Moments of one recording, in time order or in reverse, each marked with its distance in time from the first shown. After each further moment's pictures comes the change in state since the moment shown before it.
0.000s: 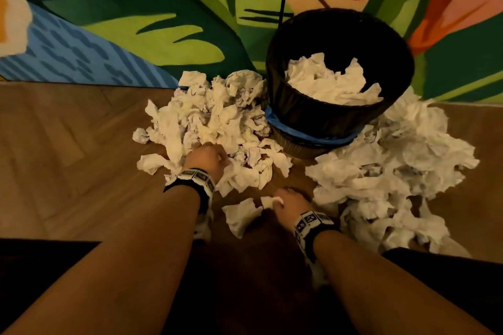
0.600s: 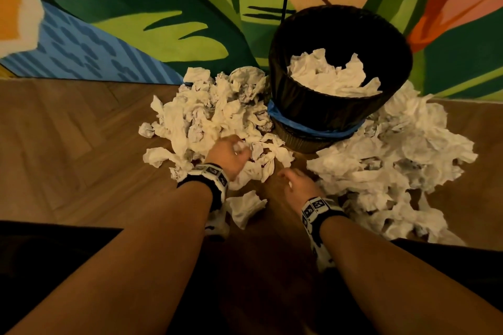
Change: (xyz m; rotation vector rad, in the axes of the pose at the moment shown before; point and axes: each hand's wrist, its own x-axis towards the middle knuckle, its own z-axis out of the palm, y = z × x) left_hand -0.026 0.040 -0.007 -0.372 -0.024 -0.012; right_hand -0.004 0.008 -0.018 0.044 0.192 -0.078
